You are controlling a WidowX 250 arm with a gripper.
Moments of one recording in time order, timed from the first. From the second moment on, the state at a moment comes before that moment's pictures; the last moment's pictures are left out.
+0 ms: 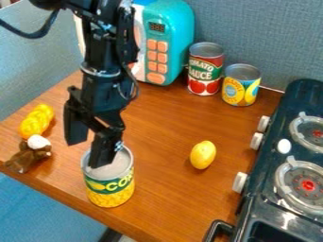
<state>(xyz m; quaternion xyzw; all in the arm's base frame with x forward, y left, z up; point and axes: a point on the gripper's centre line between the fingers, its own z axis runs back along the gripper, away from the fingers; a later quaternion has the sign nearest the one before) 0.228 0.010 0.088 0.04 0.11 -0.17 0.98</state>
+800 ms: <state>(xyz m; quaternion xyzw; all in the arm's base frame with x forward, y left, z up) 0.198 0.015 0.059 0.04 0.23 -0.14 0.96</state>
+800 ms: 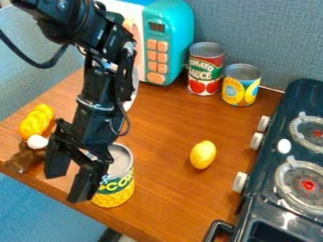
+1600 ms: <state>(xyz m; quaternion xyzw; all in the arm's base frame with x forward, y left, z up) 0.290 -0.002 0.060 0.01 0.13 -0.08 0.99</state>
